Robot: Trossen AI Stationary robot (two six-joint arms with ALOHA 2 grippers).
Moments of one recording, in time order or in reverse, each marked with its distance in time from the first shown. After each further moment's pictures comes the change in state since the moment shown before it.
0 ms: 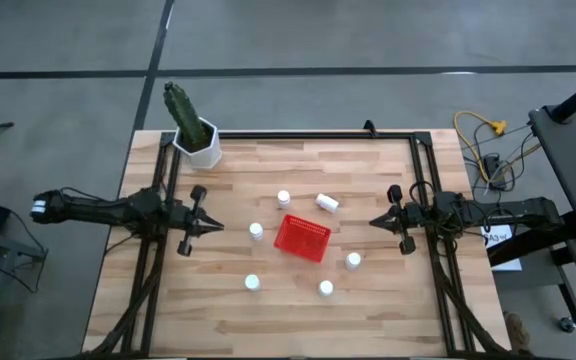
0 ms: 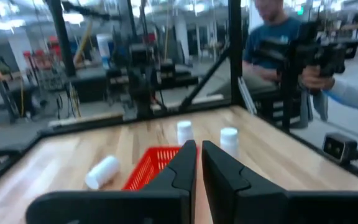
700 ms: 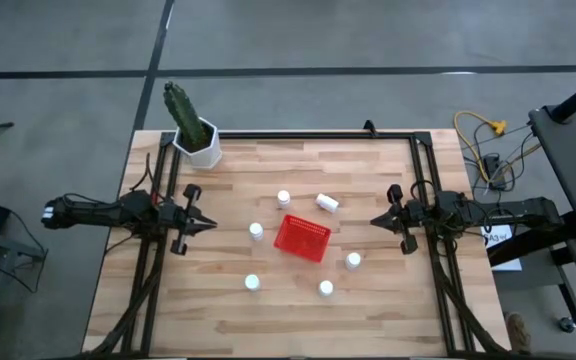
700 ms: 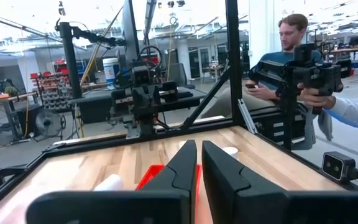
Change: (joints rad) left arm 0.000 -0.130 -0.036 -0.045 -0.002 -0.006; right arm 0.000 0.000 0.000 0.043 -0.007 0.076
